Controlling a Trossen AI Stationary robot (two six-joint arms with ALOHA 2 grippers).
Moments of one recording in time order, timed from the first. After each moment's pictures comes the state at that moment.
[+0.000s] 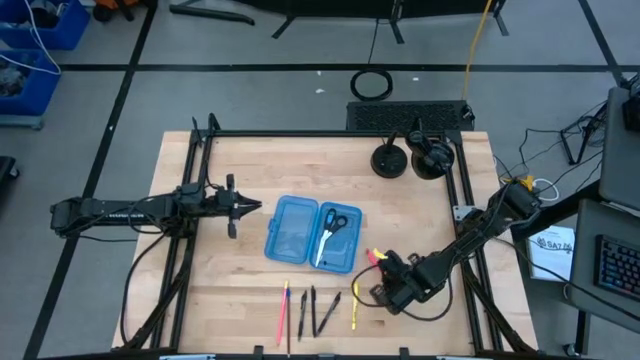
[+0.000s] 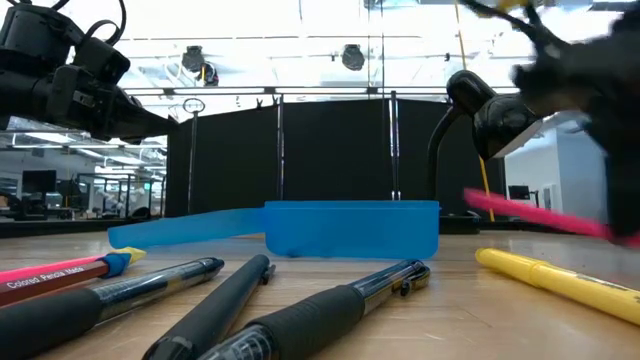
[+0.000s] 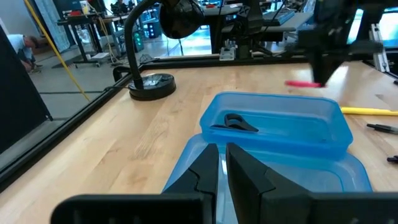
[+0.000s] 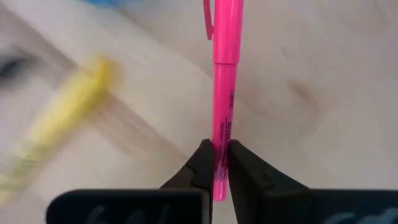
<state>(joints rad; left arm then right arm) 0.16 0.44 0.01 0.28 0.05 0.09 0.68 1.69 0.98 -0.65 0.25 1.58</state>
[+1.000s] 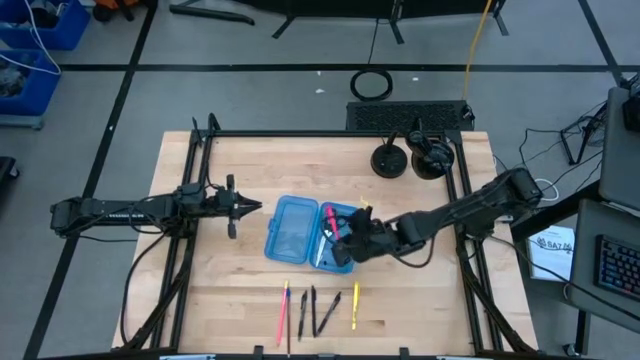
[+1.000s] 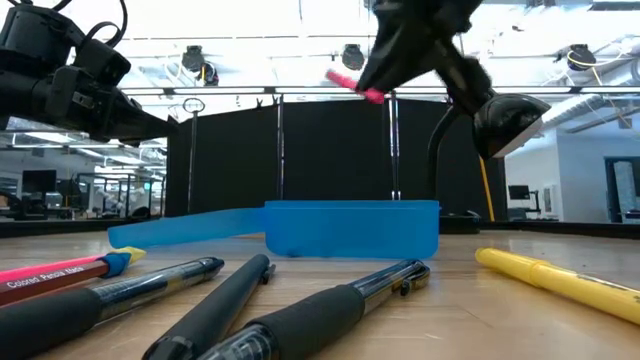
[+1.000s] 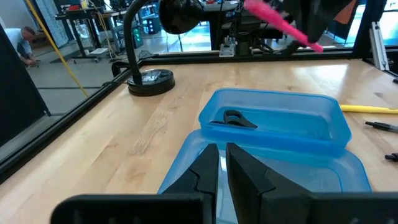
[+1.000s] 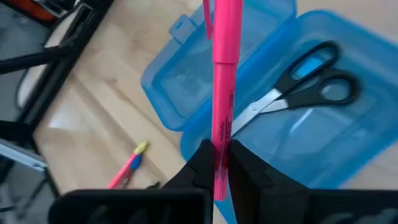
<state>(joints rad) 0.16 0.44 0.01 0.26 0.05 0.08 0.31 1.62 1.17 -0.43 0.38 1.23</state>
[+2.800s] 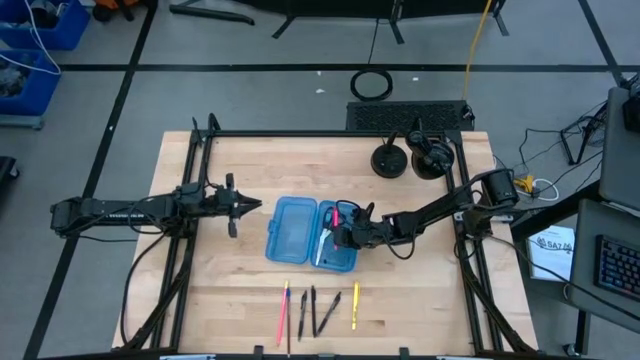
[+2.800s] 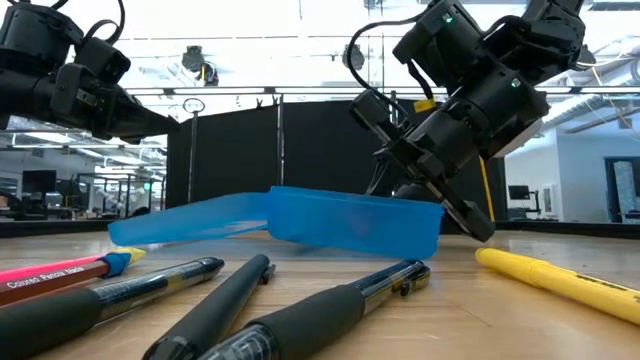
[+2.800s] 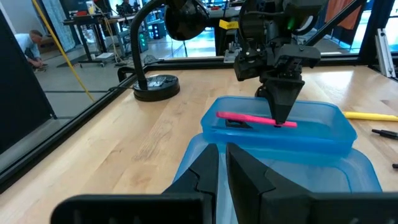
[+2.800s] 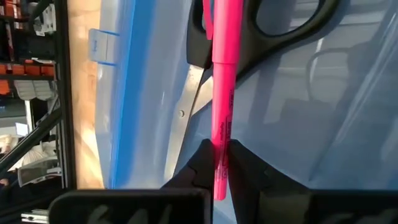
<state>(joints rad) 0.16 0.44 0.01 0.29 0.03 0.07 0.16 1.79 0.74 0.32 0.18 1.58</state>
